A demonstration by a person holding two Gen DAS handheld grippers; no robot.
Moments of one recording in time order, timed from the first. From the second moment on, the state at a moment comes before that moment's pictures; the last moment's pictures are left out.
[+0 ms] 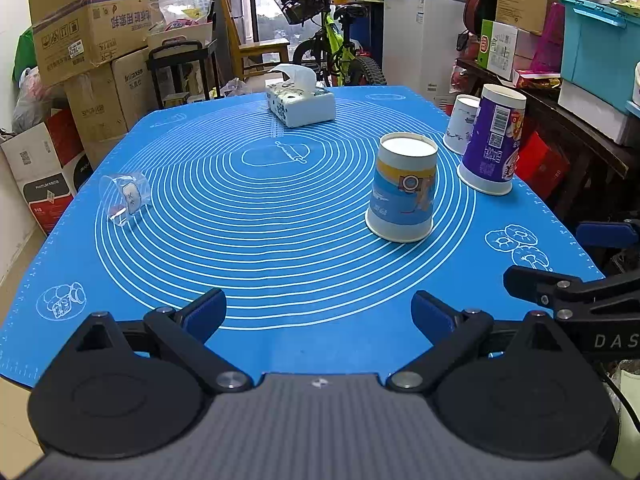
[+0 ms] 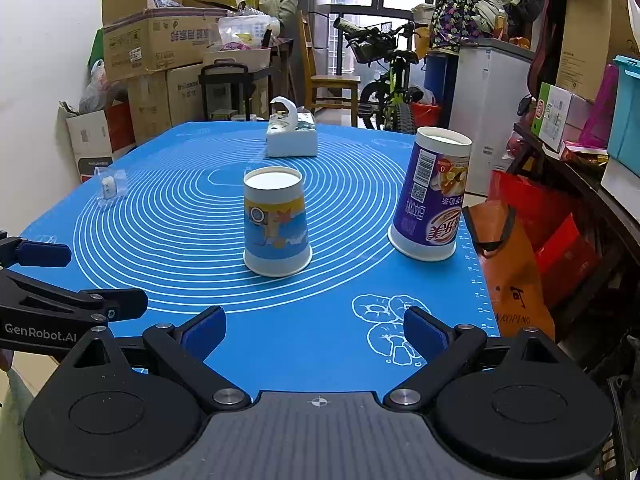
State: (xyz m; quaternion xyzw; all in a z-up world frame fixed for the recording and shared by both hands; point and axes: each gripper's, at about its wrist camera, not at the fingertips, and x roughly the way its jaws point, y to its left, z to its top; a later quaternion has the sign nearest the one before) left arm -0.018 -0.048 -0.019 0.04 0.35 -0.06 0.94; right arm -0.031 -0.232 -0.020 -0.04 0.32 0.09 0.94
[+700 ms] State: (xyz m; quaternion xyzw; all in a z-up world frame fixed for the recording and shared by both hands) left arm -0.016 -0.045 -0.018 0.04 0.35 -0.06 0.93; right arm -0.032 -0.233 -0.021 -0.03 0.32 0.09 0.94
